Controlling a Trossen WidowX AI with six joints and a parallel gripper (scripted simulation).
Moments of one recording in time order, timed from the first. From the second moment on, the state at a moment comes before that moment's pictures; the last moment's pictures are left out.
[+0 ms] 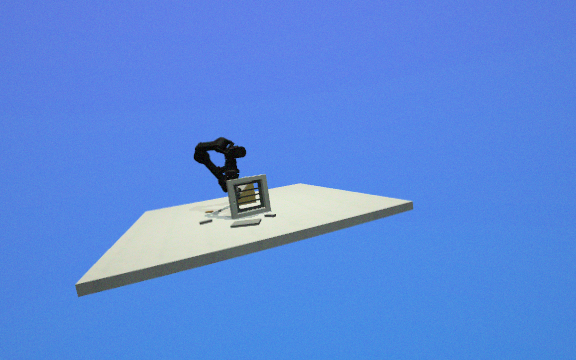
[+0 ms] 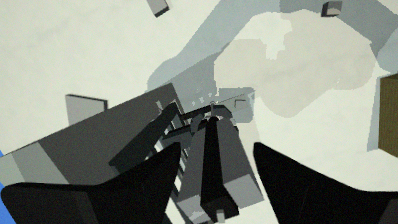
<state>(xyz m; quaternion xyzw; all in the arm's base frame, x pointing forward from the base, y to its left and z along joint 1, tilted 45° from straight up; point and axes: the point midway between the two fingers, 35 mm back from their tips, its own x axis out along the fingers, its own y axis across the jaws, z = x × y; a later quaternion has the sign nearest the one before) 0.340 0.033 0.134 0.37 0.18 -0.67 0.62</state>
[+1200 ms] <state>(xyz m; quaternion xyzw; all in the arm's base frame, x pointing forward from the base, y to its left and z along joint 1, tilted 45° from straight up) 0.340 0.033 0.133 -0.21 0.61 -0.32 0.69</state>
